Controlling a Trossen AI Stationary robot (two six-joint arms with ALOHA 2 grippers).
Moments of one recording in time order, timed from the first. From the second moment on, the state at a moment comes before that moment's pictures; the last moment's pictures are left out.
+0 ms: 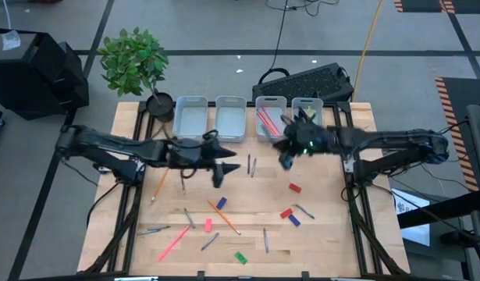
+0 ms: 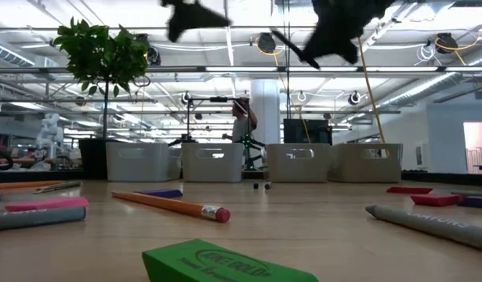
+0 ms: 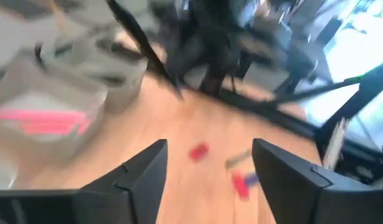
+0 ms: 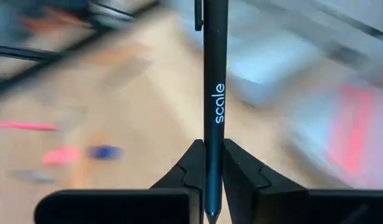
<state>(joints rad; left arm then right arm) -0.10 1.31 1.01 -0.06 -0.21 -0.43 -0.10 1.15 0.96 -0.49 0.18 0.46</state>
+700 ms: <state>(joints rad) -0.16 0.96 1.01 -1.26 -0.16 -1.16 -0.82 1.54 1.02 -0.84 0.13 0.31</state>
